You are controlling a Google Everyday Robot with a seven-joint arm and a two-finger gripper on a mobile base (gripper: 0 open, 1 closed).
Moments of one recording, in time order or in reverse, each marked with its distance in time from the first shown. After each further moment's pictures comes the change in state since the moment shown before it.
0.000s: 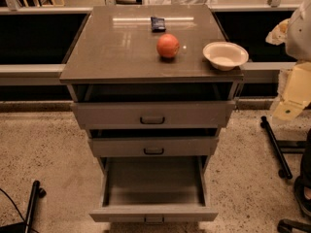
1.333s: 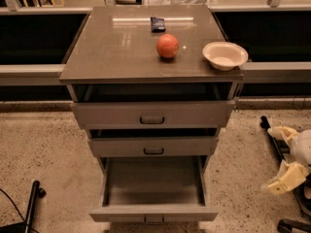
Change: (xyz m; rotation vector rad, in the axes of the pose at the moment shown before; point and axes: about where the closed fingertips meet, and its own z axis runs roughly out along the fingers) arm 0.119 0.062 0.198 -0.141 -0.459 0.281
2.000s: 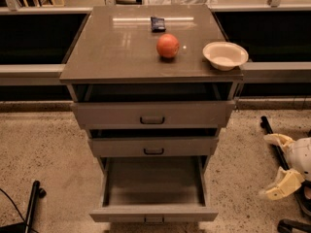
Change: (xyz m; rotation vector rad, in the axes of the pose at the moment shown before) arm 0.025 0.002 0.023 -0.044 -0.071 0.000
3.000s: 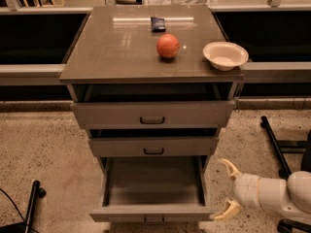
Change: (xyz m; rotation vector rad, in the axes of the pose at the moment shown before) arm 0.048 0.025 0.171 0.044 -0.214 -0.241
